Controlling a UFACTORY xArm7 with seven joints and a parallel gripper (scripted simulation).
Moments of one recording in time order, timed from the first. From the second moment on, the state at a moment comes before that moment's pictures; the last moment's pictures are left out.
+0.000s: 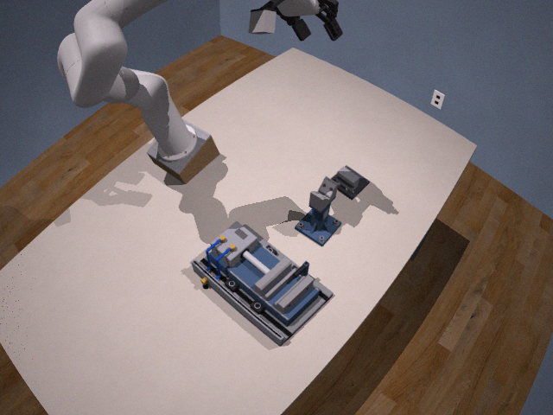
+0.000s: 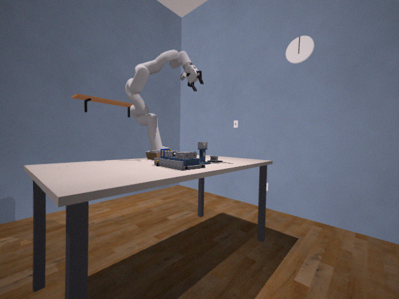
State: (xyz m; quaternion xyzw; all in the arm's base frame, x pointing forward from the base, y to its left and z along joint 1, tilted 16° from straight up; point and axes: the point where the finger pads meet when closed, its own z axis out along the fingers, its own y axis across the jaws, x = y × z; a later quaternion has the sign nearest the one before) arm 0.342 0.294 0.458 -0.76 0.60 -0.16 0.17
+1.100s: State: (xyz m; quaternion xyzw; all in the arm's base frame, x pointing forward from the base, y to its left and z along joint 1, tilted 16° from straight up) arm 0.308 0.382 0.338 -0.79 0.58 -0.19 0.07
